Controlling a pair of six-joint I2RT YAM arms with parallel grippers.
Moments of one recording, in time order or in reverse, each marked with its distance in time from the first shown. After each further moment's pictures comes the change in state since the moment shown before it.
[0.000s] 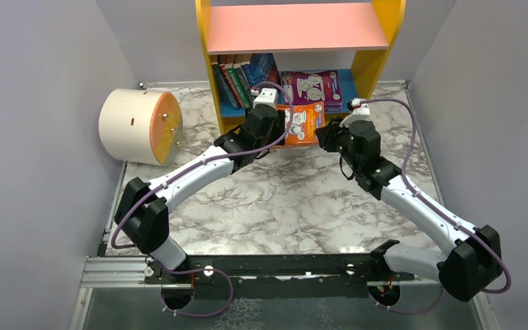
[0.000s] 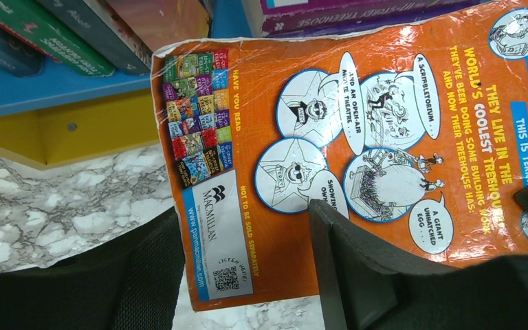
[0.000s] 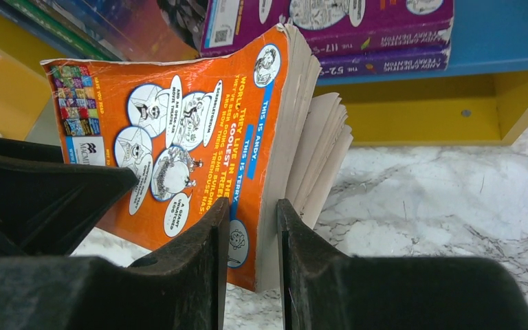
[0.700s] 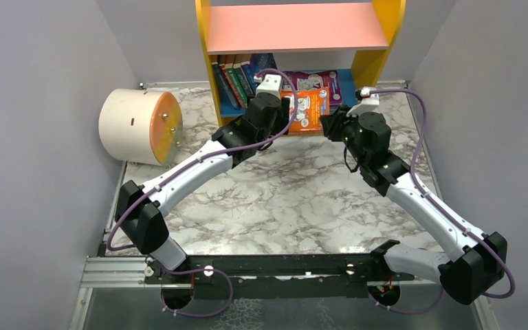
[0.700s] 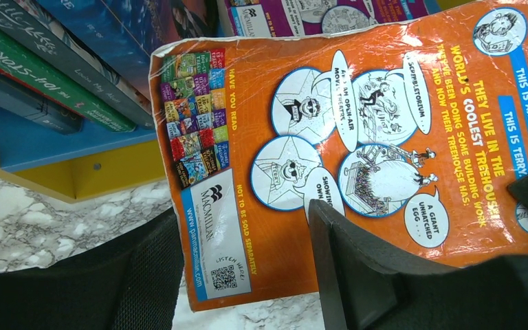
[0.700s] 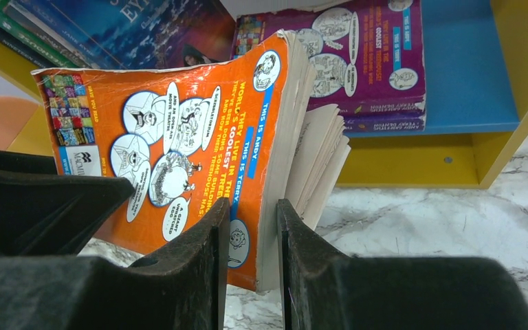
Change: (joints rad) left arm -0.026 0.000 0.165 -0.086 -0.058 0.055; right arm -0.006 -0.024 0.109 -0.031 0.026 -0.035
